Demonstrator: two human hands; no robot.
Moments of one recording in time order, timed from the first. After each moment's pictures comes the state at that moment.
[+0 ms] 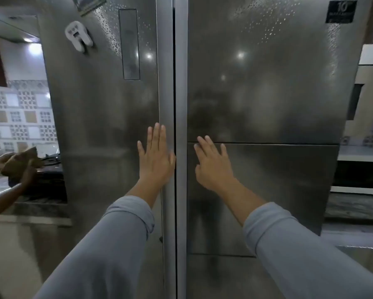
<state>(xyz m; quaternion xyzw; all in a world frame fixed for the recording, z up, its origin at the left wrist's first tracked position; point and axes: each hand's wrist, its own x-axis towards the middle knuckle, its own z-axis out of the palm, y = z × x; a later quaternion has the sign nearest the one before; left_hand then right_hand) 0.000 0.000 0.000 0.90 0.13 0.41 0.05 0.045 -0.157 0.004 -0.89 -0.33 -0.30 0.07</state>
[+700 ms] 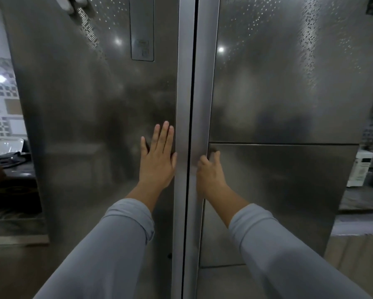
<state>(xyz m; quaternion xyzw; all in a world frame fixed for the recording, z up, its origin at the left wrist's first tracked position) 0.074 0.105 -0.025 0.91 0.04 0.42 -0.01 0.092 -0.042 -0.026 -0.89 -0.19 -0.22 -0.36</state>
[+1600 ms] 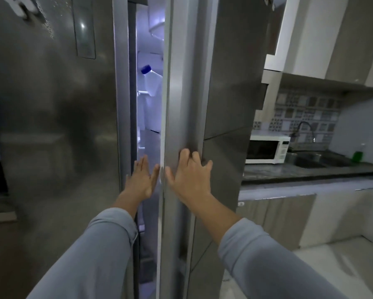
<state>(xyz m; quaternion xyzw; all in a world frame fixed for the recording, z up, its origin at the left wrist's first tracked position) -0.070 -0.064 -0.083 0.95 0.04 0.14 0.27 -0.106 -0.209 -0.049 -0.90 -0.12 -0.41 0.10</state>
